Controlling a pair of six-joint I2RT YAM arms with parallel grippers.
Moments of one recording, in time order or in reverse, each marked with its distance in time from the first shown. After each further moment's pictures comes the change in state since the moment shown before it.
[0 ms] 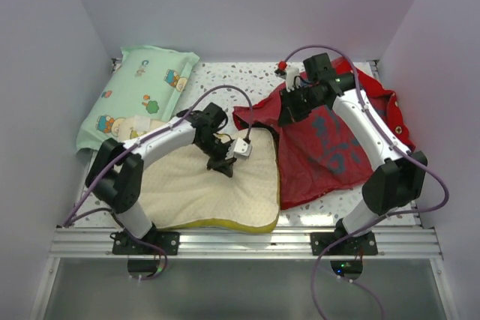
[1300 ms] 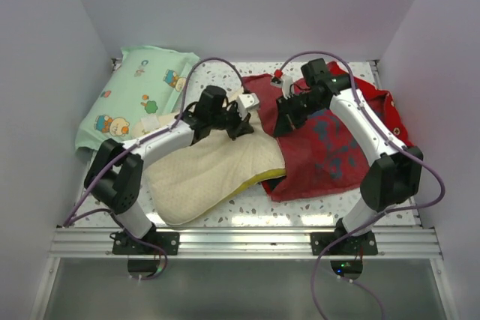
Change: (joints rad) left arm 0.037 0.013 -0.034 0.847 -0.259 -0.805; right arm -0.004 -0.003 -0.050 -0.096 -0.206 -0.118
